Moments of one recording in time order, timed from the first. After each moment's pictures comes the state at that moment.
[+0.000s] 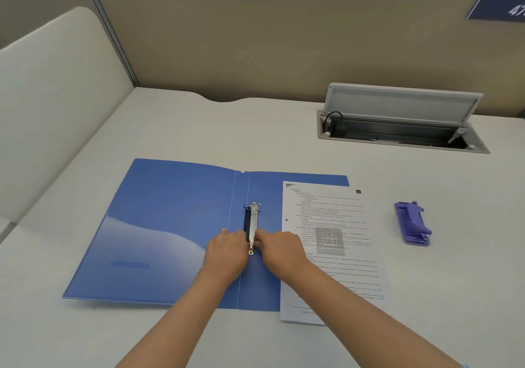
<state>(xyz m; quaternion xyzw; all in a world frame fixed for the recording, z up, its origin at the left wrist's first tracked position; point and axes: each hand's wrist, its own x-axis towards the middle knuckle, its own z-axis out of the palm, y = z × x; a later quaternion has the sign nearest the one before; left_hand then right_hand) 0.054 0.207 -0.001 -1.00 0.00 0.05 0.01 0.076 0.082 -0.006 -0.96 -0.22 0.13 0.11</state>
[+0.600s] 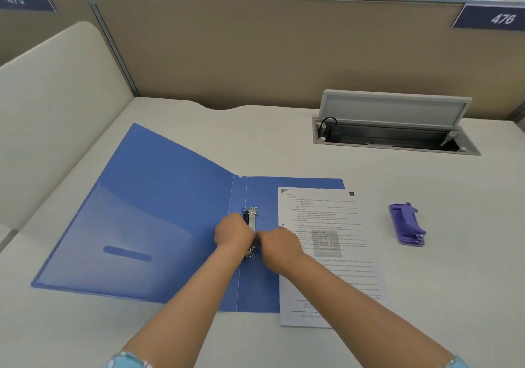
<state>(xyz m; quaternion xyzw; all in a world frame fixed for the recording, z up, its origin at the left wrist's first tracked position) 0.097 0.188 0.015 -0.91 -0.27 0.16 -0.28 0.081 0.084 0.006 -0.96 -0.22 0.15 0.08</state>
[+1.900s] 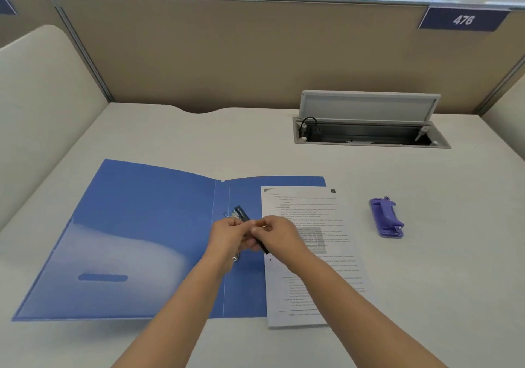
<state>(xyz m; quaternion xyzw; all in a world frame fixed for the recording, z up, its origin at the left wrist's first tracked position) 0.076 0.173 0.036 -0.65 -0.27 0.14 -0.70 0.075 0.059 0.055 -0.82 0.07 0.23 0.53</state>
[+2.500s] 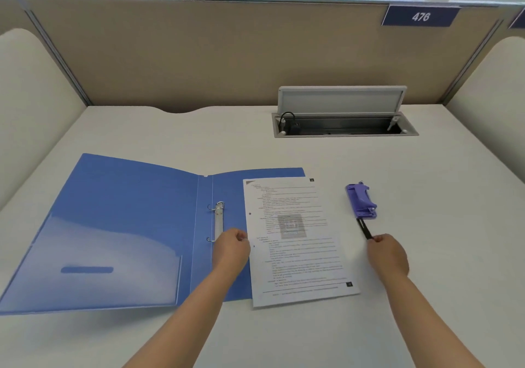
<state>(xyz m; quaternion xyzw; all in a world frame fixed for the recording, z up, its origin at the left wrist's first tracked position) 0.041 0.138 0.013 -0.85 -0.21 0.14 -0.47 0.030 -0.144 -0.008 -0.85 0.42 0.06 0.30</state>
